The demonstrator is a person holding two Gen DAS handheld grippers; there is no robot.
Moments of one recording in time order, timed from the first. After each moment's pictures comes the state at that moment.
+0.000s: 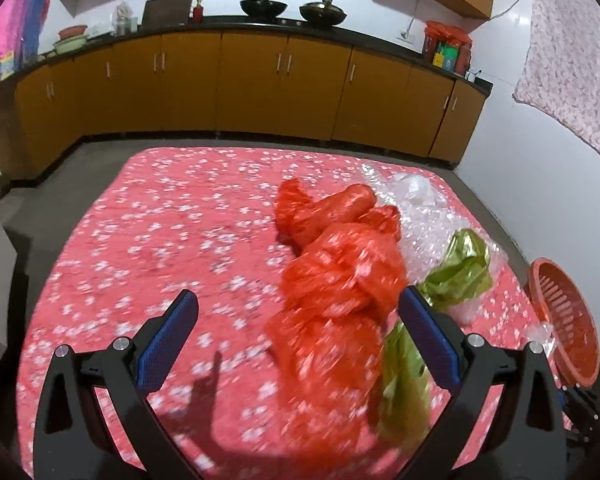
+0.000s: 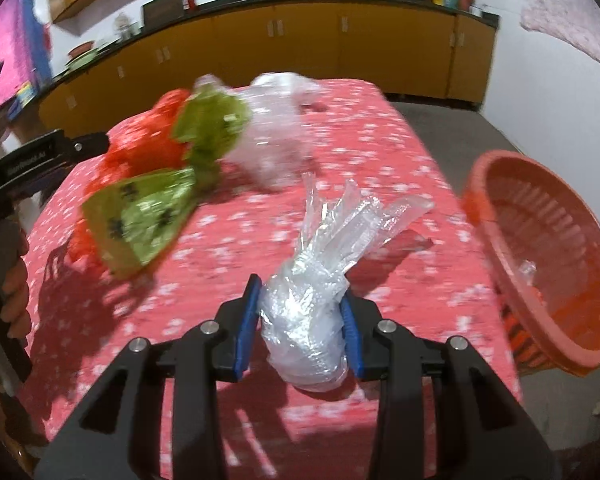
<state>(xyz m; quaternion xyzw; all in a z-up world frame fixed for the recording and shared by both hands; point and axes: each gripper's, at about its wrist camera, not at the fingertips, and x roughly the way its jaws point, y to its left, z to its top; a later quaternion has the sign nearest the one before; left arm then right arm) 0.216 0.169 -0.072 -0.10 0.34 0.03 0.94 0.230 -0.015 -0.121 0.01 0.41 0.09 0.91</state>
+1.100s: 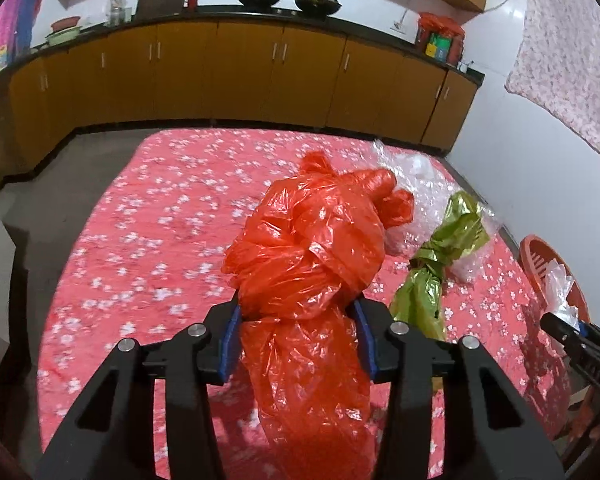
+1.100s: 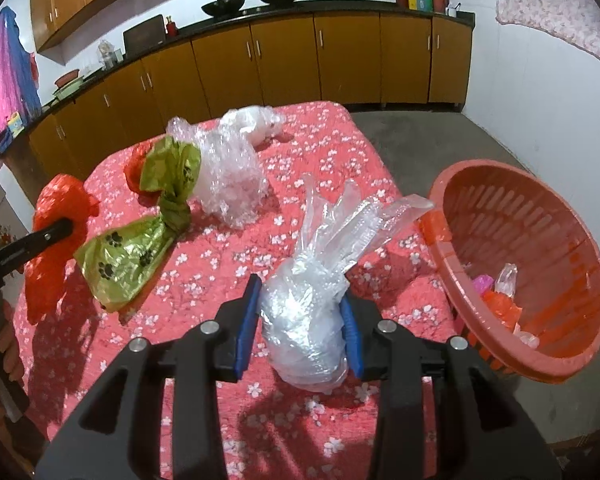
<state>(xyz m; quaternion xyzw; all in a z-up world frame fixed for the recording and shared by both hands) 0.160 0.204 -0.071 -0.10 0.35 0.01 0.93 0.228 -0.037 -0.094 0.03 0.38 0.08 0.92</state>
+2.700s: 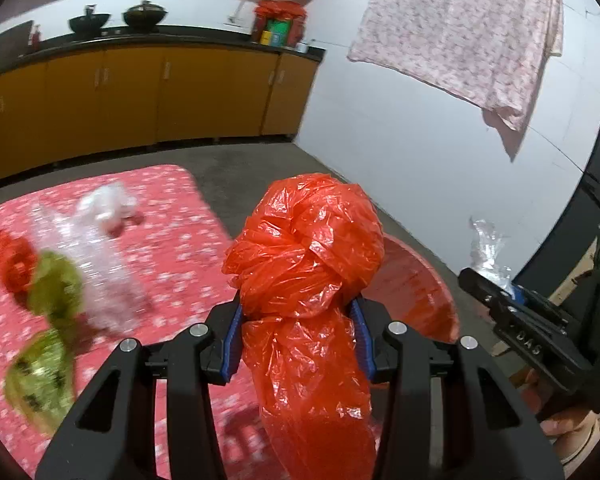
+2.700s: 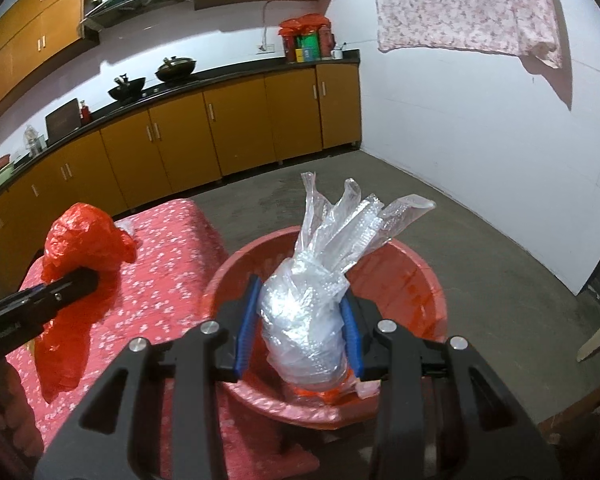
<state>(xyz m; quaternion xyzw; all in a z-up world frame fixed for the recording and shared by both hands) 0.206 -0.058 -0.028 -0.06 0.32 -0.25 0.91 0.198 -0.222 -0.039 0.09 0.29 -0.09 0.95</state>
